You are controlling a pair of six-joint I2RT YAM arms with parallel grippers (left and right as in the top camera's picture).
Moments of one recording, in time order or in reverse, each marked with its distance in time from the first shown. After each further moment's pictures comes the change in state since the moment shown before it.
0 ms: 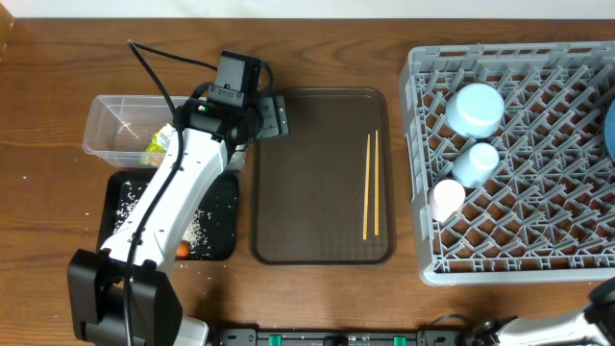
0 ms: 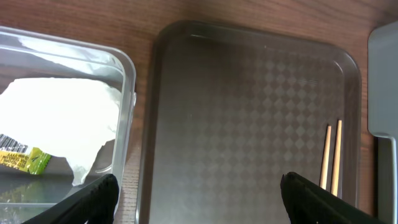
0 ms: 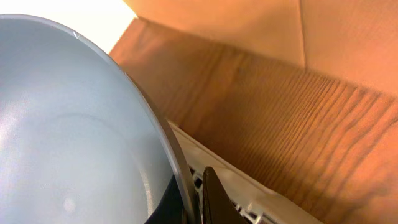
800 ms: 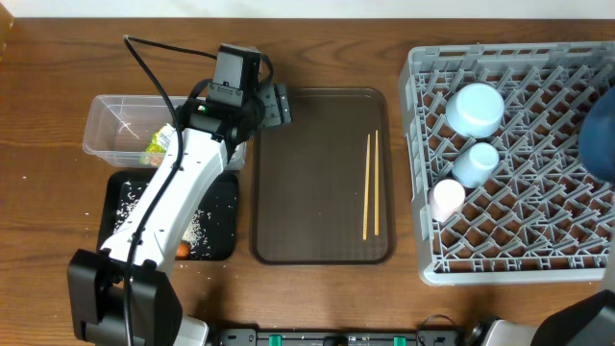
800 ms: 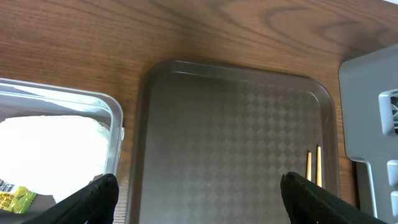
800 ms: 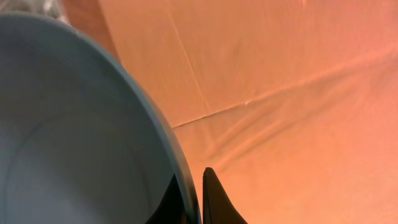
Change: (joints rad) left arm 0.002 0.000 0.000 0.113 0.000 0.000; right arm 0.550 -0.297 0.000 -0.098 1.015 -1.067
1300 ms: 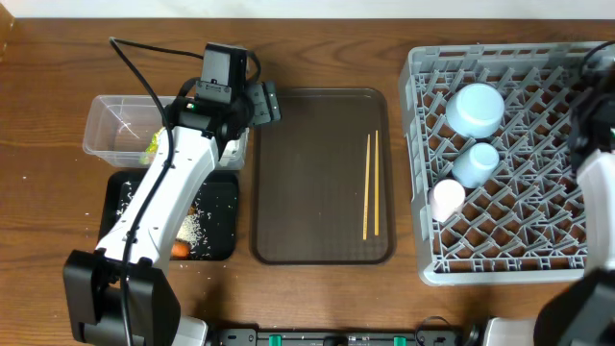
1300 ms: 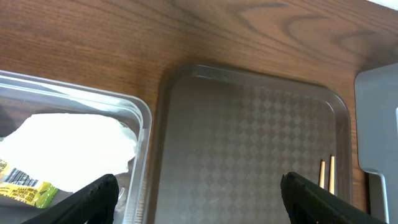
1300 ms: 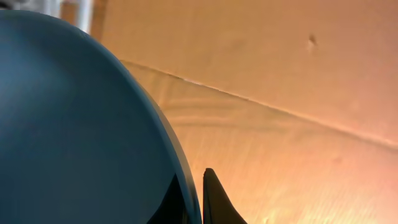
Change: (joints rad) left arm 0.047 0.000 0.000 -0.011 0.000 0.000; right arm 0.165 0.107 0.000 0.009 0.396 -0.573
